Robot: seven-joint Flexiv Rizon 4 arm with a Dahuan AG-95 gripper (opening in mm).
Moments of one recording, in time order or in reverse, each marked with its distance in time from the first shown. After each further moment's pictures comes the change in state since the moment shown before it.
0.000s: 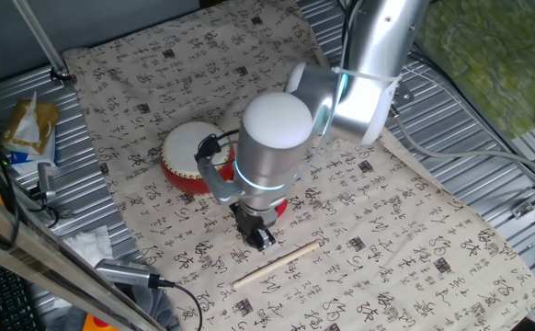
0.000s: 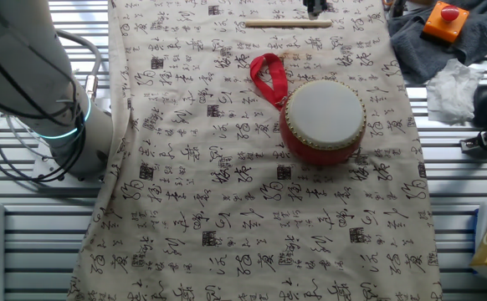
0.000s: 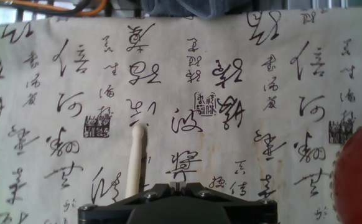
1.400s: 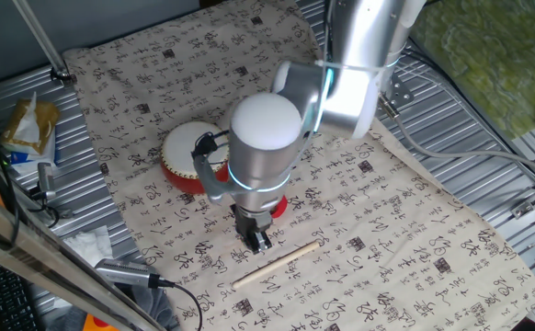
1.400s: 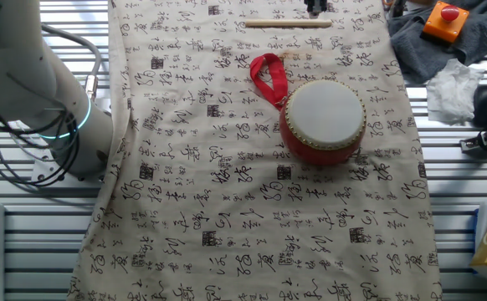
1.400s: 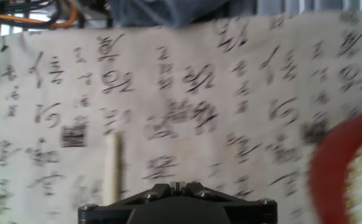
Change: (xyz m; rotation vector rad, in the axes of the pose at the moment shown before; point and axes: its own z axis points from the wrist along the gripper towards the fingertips) arm -0.003 0.003 0.003 -0.014 0.020 0.177
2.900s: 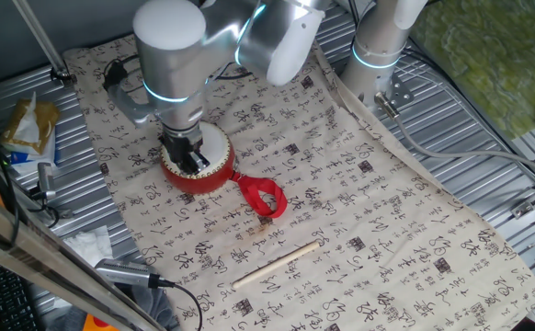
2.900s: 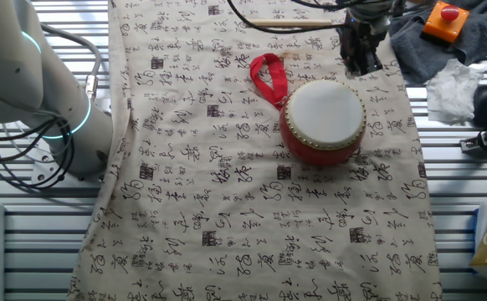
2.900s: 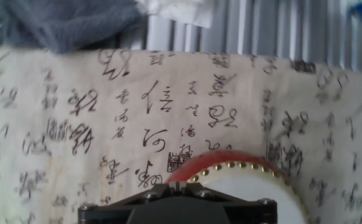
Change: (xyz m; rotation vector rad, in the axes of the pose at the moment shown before) arm -0.068 -0.190 -0.053 0.040 0.024 -0.363
